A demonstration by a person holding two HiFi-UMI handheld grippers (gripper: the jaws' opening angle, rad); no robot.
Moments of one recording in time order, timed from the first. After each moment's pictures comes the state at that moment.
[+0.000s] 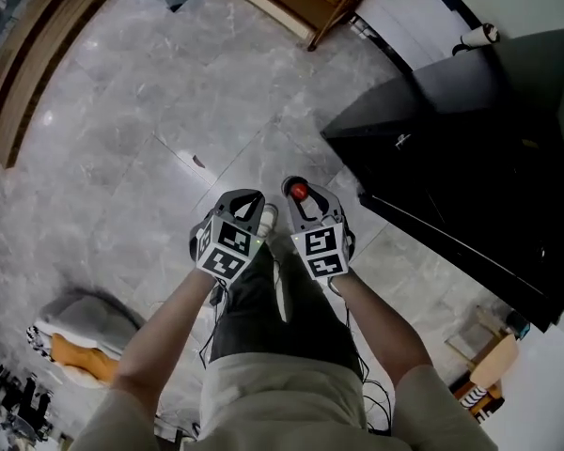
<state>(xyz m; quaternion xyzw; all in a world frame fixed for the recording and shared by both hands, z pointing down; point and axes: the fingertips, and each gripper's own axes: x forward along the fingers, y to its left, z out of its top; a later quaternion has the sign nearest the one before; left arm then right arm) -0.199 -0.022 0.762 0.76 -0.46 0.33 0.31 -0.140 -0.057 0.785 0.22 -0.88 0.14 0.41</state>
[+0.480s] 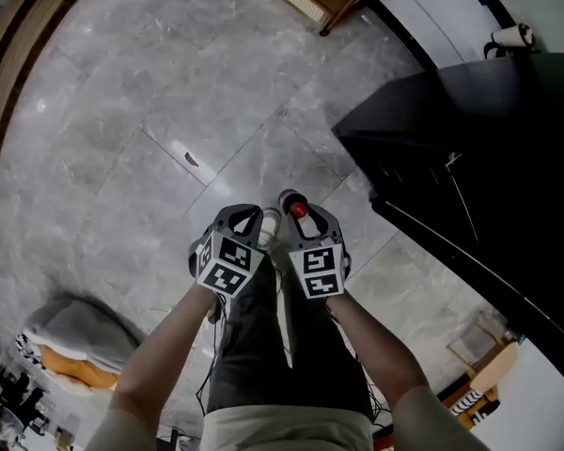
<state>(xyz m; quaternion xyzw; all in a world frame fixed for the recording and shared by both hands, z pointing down) -0.214 0.003 0.909 0.74 -0.45 0.34 0.37 -0.145 -0.024 0.932 0.24 -0.84 0.20 0.44</state>
